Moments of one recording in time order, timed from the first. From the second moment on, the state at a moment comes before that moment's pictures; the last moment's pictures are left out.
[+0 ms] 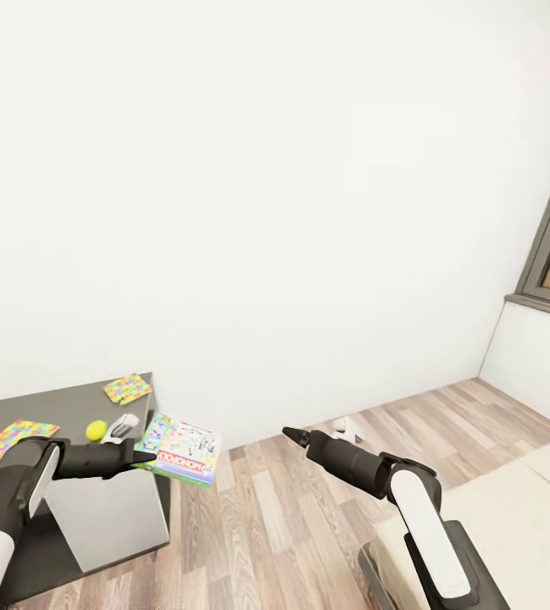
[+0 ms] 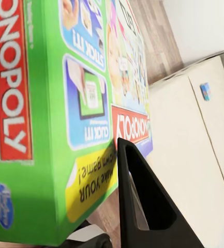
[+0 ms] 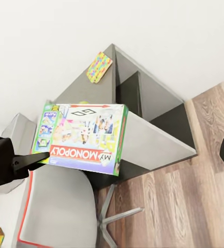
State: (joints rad) left arm -0.62 0.31 0.24 -0.84 -0.05 1.02 -1.06; right arm -0.30 0.04 0.14 -1.58 -0.95 0.85 -0.12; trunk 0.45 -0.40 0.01
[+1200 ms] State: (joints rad) left arm -0.62 0.31 0.24 -0.84 -0.05 1.02 -1.06; right arm -0.30 0.04 0.14 -1.58 -0.95 0.85 -0.12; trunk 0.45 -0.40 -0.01
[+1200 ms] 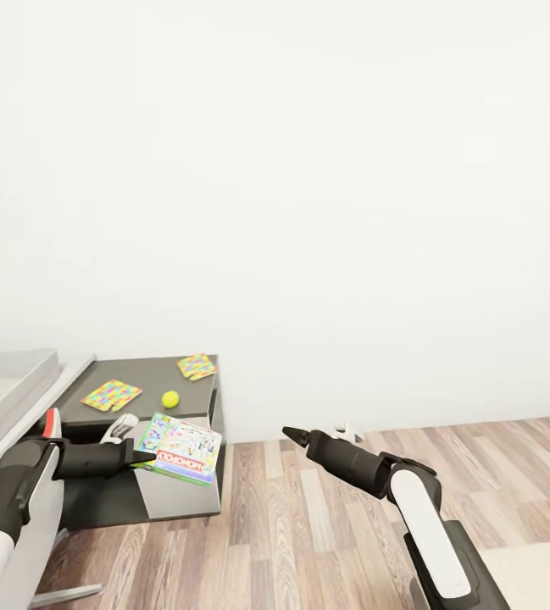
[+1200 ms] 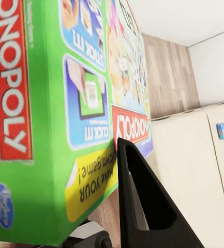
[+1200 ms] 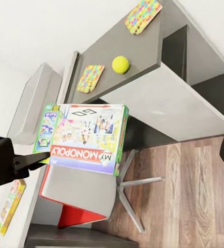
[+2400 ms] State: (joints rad) left arm -0.62 0.31 0.24 -0.84 -0.05 1.02 -1.06; right arm -0.30 0.04 0.14 -1.58 -0.95 0.85 -0.12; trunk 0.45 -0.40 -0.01
